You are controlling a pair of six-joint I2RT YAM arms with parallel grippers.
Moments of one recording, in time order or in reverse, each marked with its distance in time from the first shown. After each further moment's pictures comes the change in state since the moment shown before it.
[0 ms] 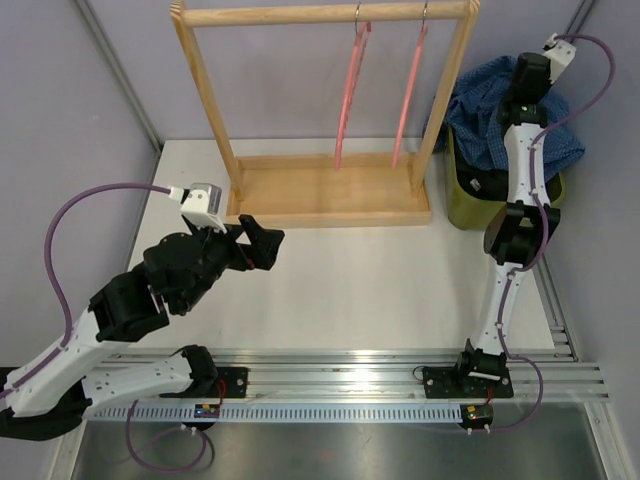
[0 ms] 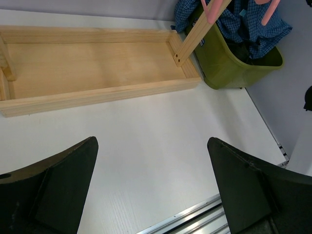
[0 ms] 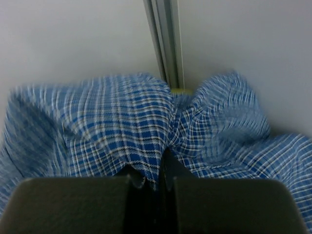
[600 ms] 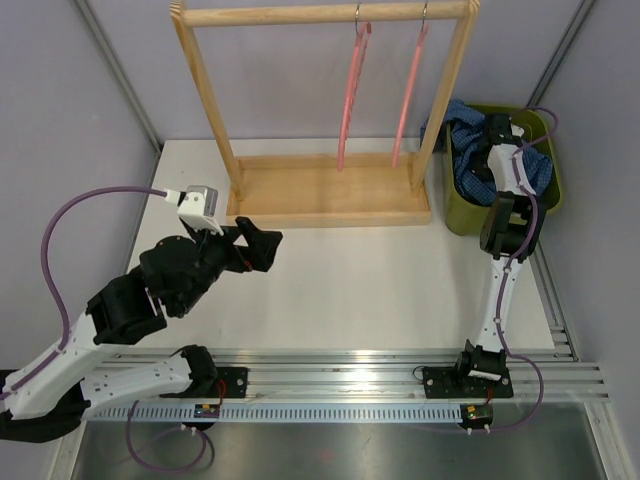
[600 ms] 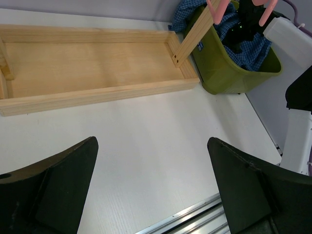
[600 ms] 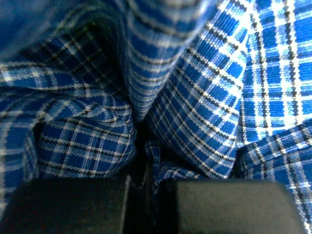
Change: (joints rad) left arm 0.000 -0.025 -0.025 0.004 0.001 -0.010; right arm -0.008 0.191 -0.180 -0.420 -0.164 0.107
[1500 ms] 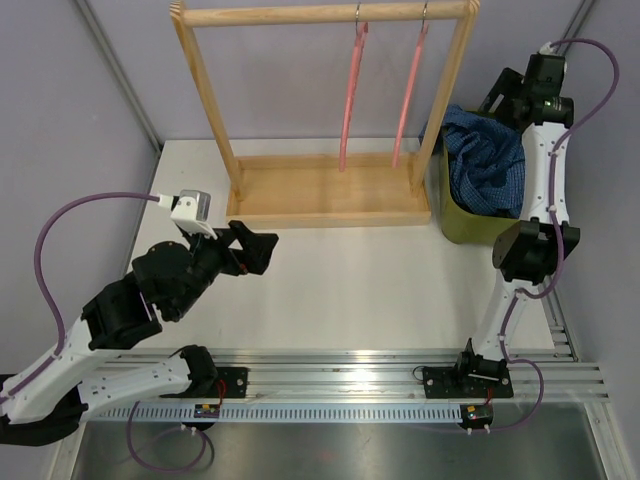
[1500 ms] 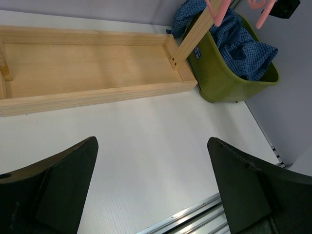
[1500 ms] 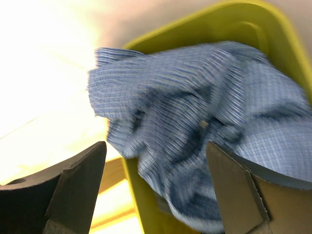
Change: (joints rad) left arm 0.000 -0.044 -0.032 0.018 0.002 0.000; right arm 0.002 -0.423 0.099 -0.112 -0.261 -0.025
